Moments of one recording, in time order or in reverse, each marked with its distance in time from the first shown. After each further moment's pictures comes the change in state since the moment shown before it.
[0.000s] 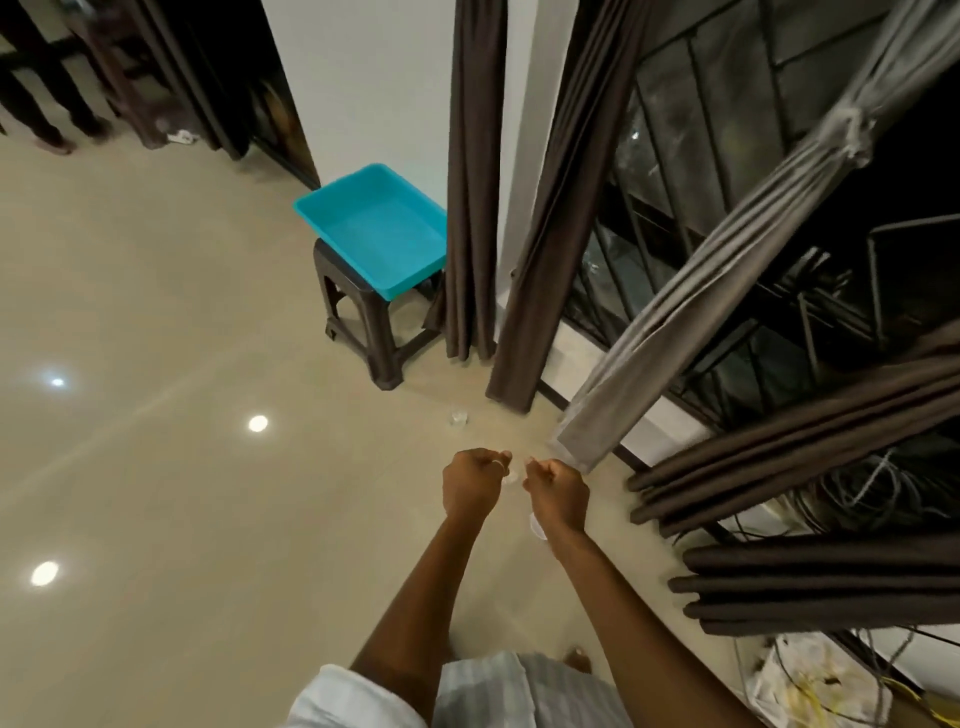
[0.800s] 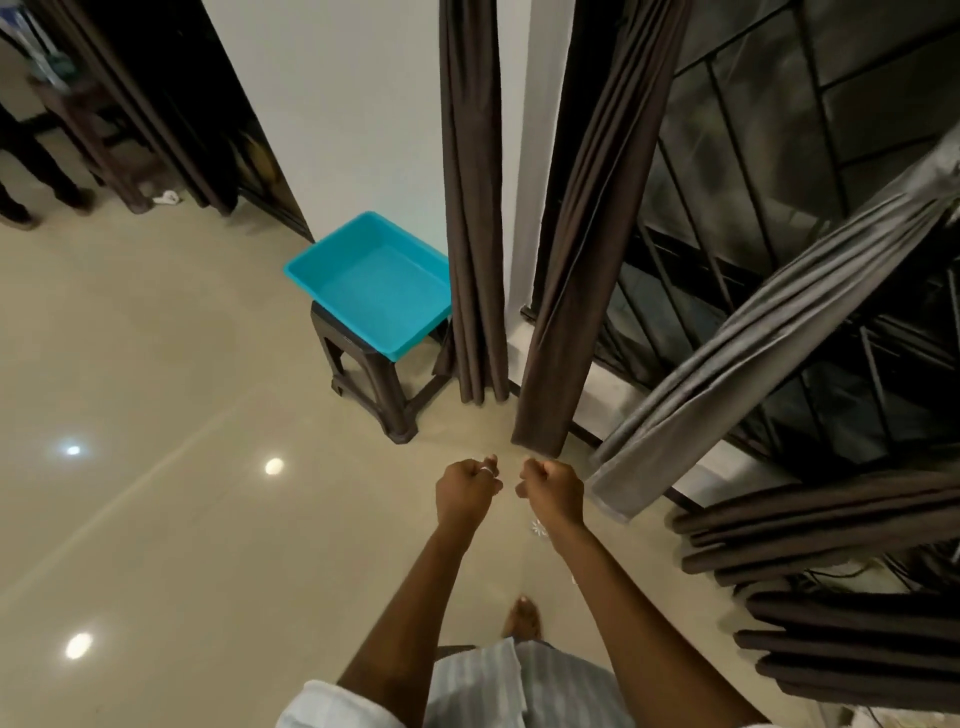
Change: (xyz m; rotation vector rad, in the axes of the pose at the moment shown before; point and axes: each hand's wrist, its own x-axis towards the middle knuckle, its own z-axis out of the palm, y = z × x) left_hand 0.136 0.073 -0.055 0.039 -0.037 -0.076; right_hand 0.112 -0.103 0.069 0.118 -0.094 0.063
